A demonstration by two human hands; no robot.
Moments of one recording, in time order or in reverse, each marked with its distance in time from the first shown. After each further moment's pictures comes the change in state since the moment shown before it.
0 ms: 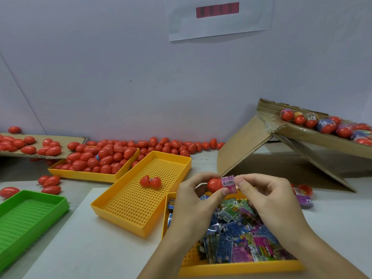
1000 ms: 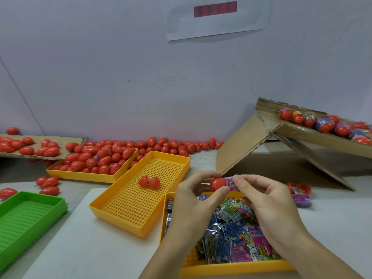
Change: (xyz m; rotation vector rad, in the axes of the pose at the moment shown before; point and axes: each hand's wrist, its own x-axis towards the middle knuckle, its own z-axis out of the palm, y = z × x) left_hand -0.002 0.004 0.001 0.081 0.016 0.078; right_hand -0.005 0.005 0.009 0.261 0.058 0.221
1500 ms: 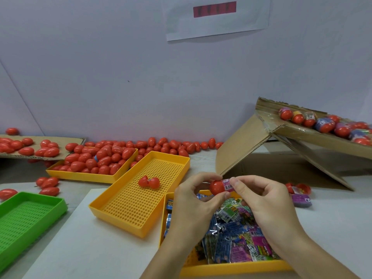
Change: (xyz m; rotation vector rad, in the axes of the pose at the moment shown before) left_hand 0.000 -0.002 0.000 0.021 -0.027 0.026; right_hand -0.002 -0.002 0.001 -0.106 -0.001 -0.047
